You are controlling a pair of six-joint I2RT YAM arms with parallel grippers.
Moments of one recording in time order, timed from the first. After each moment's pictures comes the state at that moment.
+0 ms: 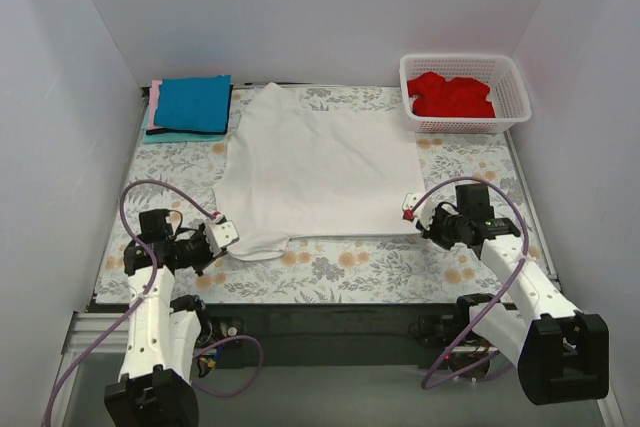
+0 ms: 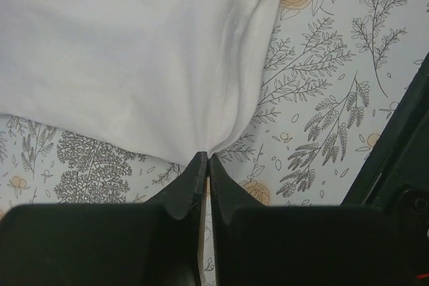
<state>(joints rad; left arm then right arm) 0.25 0.72 0.49 -0.90 0.80 1.24 0.14 0.98 0.52 -0.52 -0.45 -0.98</state>
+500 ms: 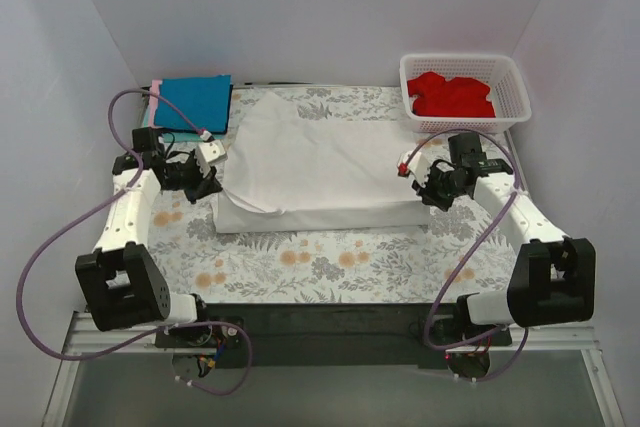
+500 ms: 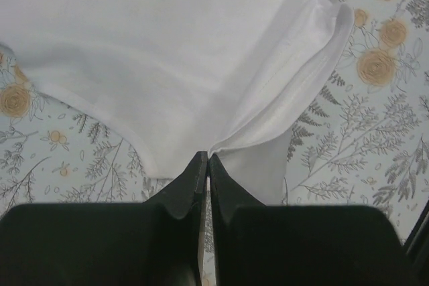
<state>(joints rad) 0.22 1.28 1.05 -0.95 0.83 1.18 0.14 1.29 0.88 -0.74 -0.43 -1.00</state>
